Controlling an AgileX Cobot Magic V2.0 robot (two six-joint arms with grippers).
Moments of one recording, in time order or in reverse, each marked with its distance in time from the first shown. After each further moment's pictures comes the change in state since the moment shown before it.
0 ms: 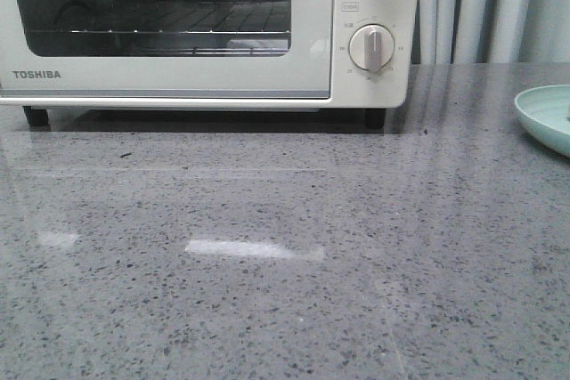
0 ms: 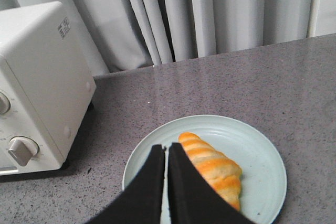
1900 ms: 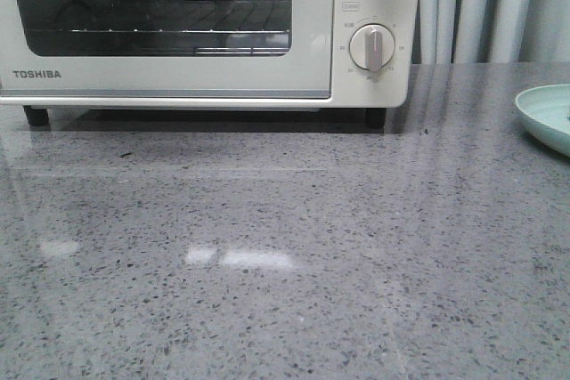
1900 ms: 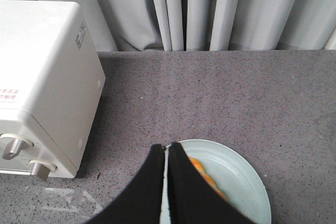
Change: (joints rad) left arm -0.398 1.064 -0.702 -0.031 0.379 0.043; right arm 0.052 0.602 -0.845 0.000 0.522 -0.124
